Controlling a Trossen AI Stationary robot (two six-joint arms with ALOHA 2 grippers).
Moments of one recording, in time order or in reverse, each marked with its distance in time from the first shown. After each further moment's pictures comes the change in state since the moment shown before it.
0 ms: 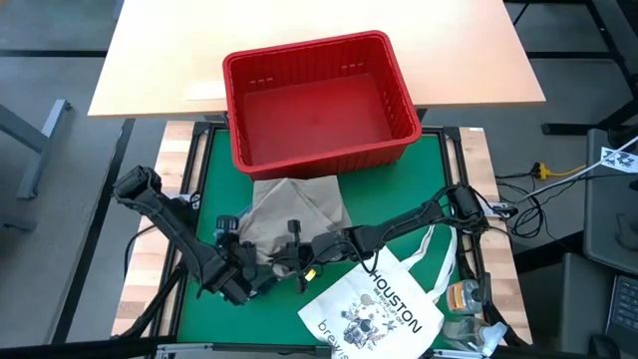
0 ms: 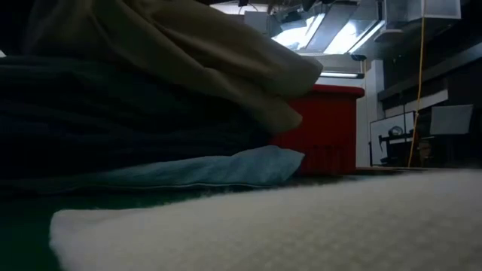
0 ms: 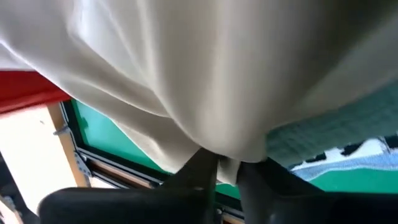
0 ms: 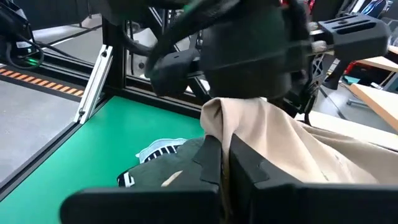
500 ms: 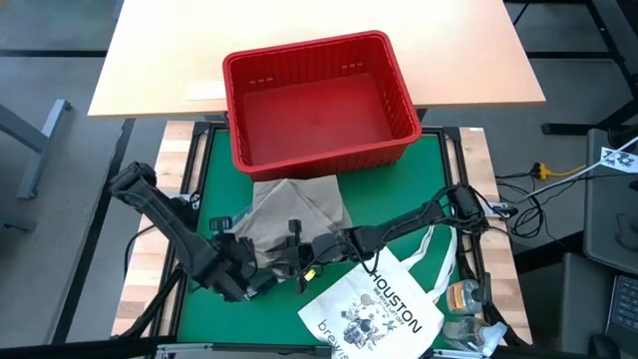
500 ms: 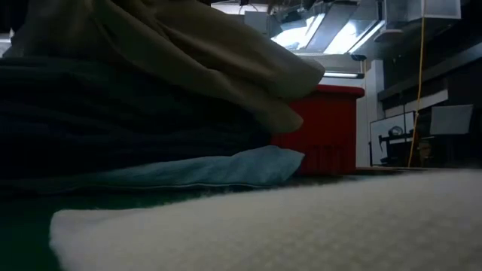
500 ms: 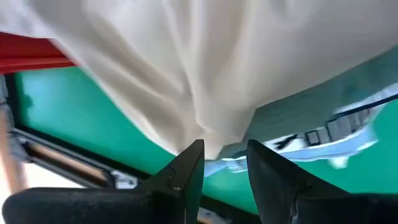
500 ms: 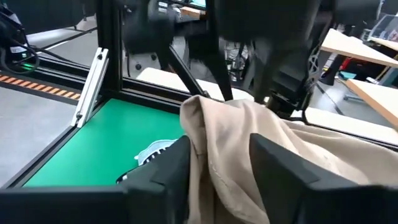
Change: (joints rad) left arm 0.013 -0.045 0.092 0.002 0.113 -0.146; right arm 0.000 -0.004 0.000 0.000 0.027 0.027
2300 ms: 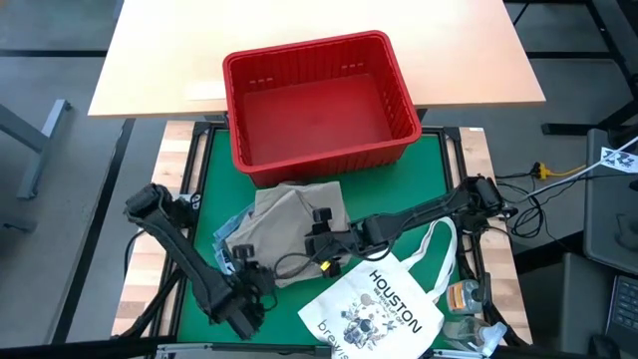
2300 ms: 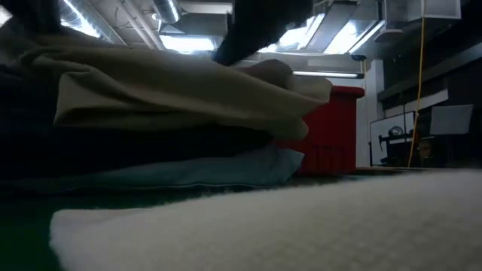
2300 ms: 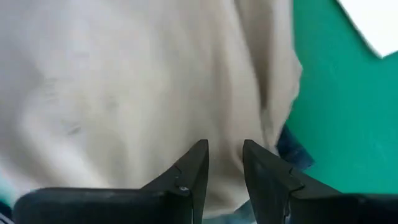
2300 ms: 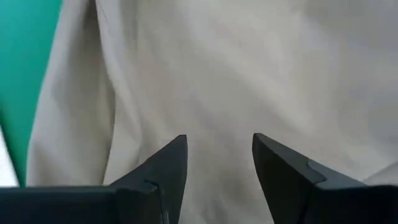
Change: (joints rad) left arm -0.082 0.236 0.136 0.246 -0.236 -0.072; right arm -0.007 -0.162 0.028 -0.840 0.125 0.018
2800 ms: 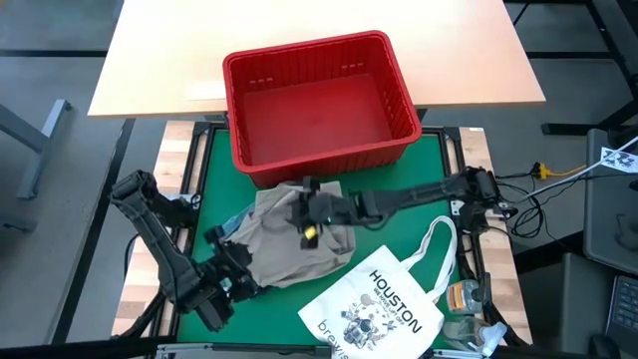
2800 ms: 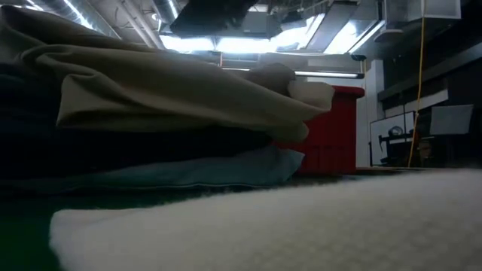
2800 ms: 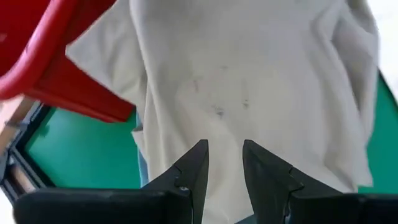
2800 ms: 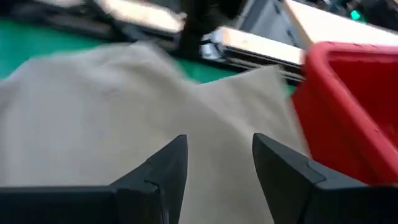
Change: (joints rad) left arm -0.080 -0.170 -0.018 -0.248 -0.224 -0.410; right arm -0.133 -0.013 0.096 0.191 -0.026 -0.040
